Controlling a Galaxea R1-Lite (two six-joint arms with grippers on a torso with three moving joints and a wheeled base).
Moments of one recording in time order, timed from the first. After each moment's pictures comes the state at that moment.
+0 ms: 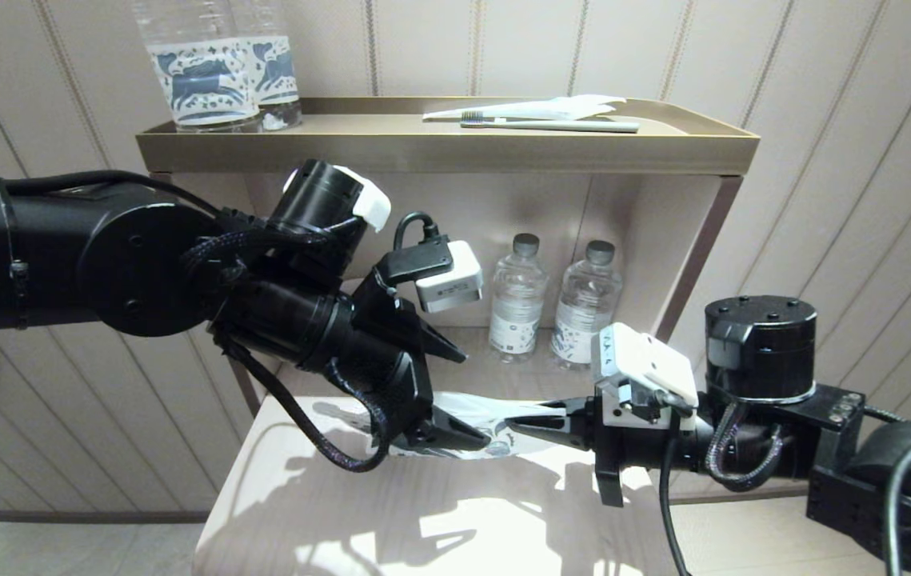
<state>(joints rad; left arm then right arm) -0.70 1.83 -1.45 0.39 -0.51 0.58 0.51 1.69 -0.65 -0.78 0.66 -0.47</state>
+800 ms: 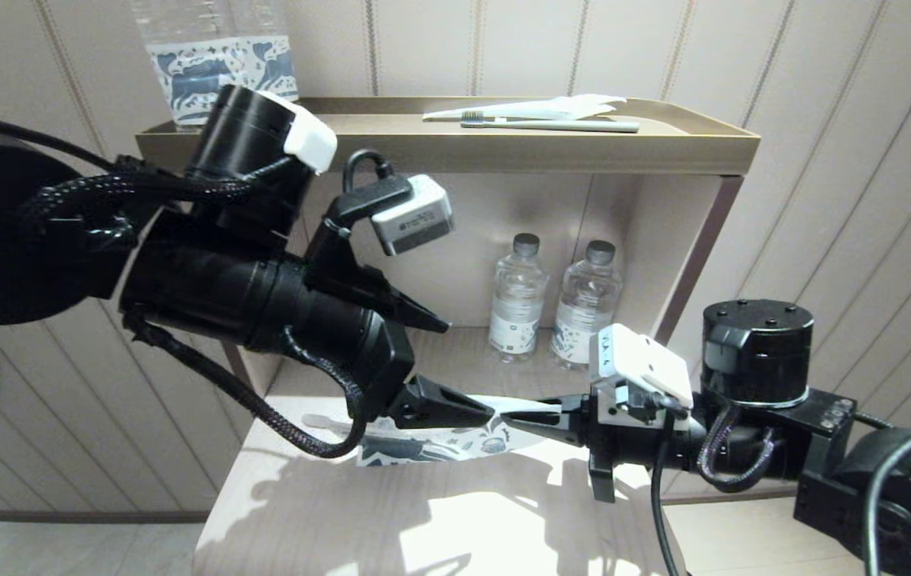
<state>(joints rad) -0.71 1.68 -1.43 0.38 -0.48 0.36 0.51 1.72 -0.63 -0.87 0.66 -0.46</state>
